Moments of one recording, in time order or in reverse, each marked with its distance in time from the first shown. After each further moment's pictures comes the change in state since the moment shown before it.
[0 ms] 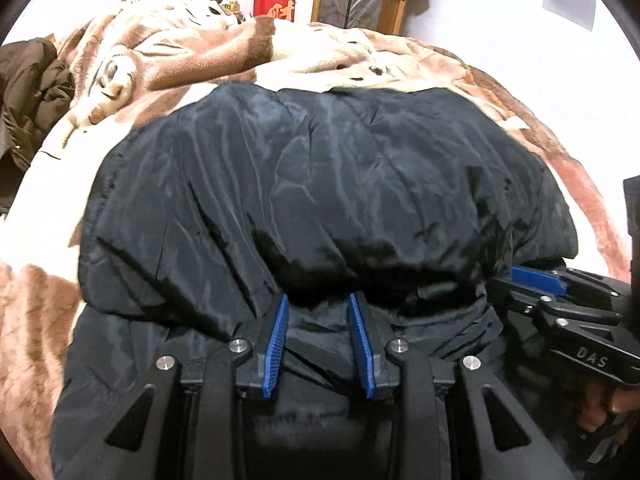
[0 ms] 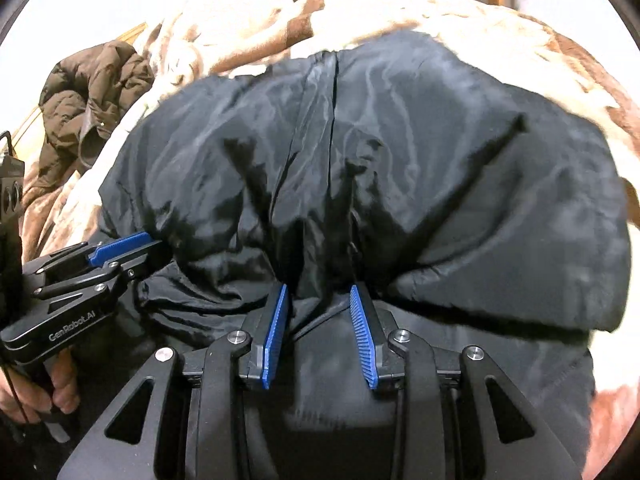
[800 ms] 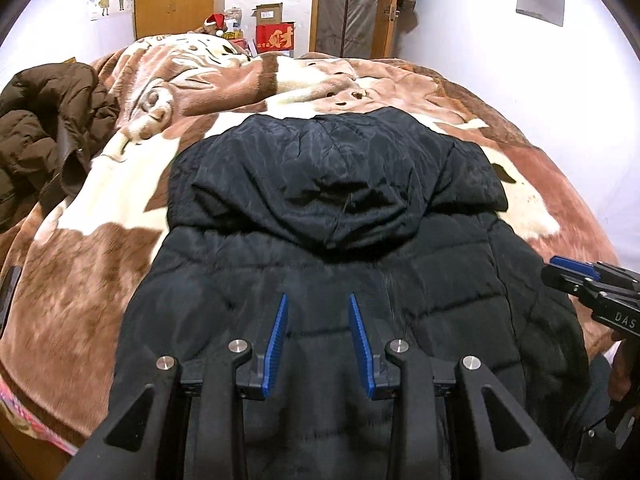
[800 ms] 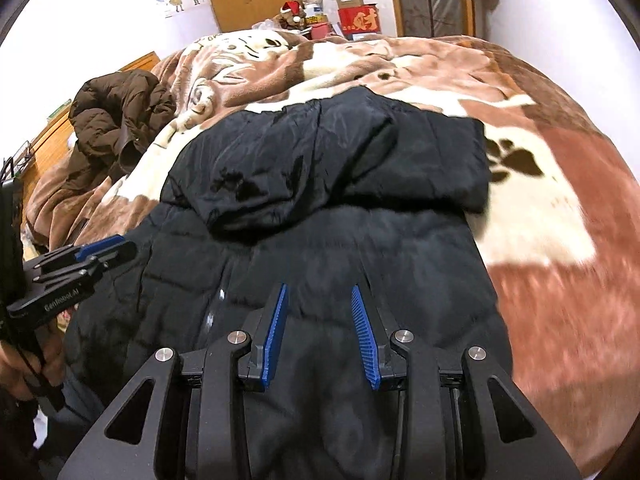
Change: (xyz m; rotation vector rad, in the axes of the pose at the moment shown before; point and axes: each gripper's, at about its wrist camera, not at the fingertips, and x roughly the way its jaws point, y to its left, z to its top) left arm -0.143 -0.018 -0.083 0.031 -0.074 0.040; right arm -0.148 0.002 -0.101 0.039 -0.098 -0.041
